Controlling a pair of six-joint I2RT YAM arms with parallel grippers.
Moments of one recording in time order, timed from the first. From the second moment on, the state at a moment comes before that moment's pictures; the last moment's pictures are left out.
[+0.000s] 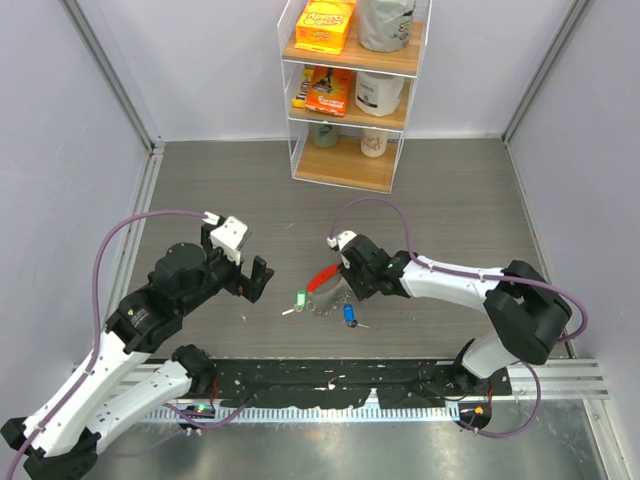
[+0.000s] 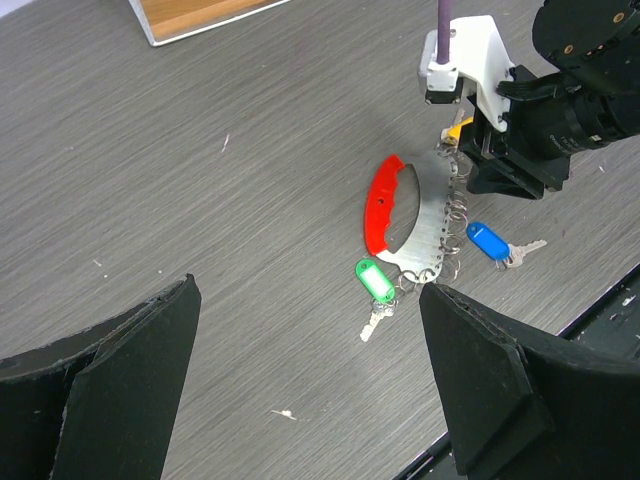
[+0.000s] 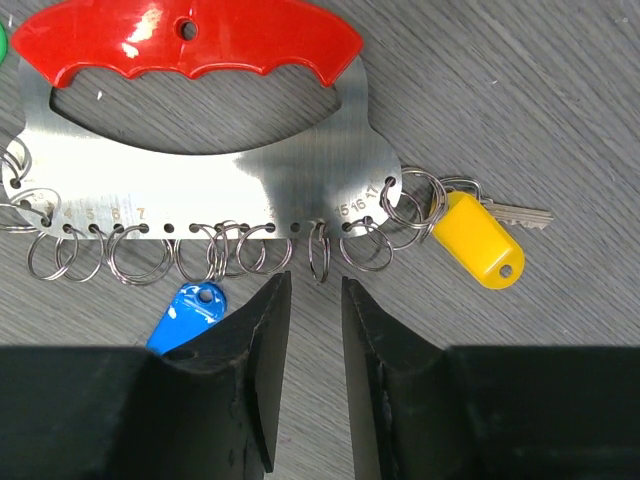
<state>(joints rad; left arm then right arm) -0.70 0.64 0.87 -0.62 -0.05 -0.02 0.85 1.51 0.82 -0.32 0.13 0.13</state>
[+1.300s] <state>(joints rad) -0.70 0.65 0.87 -0.62 -0.06 0.00 0.85 1.56 0.83 -0.29 0.16 0.13</state>
